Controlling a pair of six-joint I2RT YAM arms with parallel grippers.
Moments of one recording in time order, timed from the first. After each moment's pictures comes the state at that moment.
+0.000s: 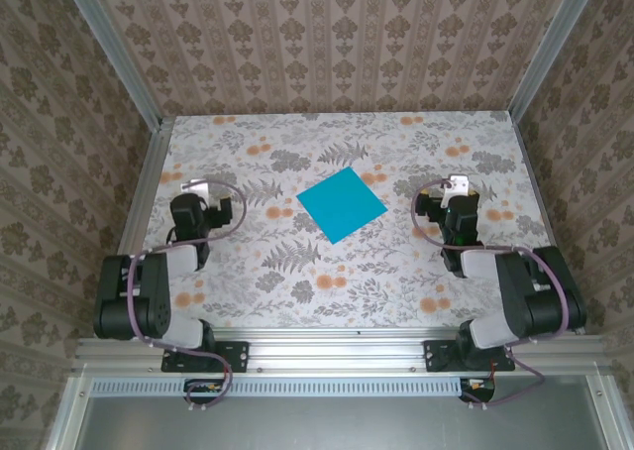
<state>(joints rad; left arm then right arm) -0.02 1.41 0.47 0.48 -0.11 0.05 0.11 1.41 0.39 0.71 0.24 0.02</state>
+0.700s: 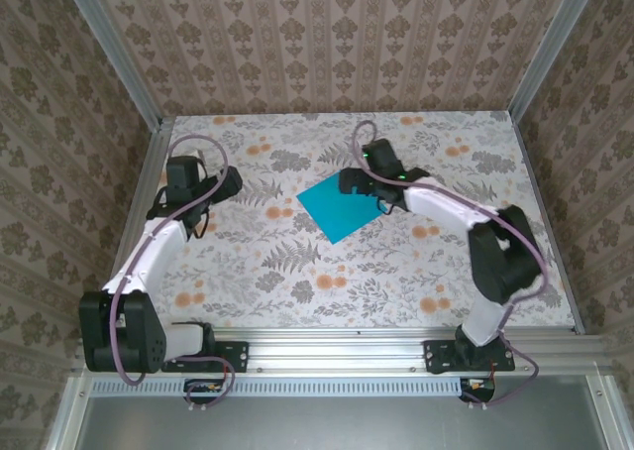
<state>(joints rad) -0.11 1.26 0.87 -0.29 0.06 -0.42 0.49 1.80 1.28 -0.35 0.10 0.44</state>
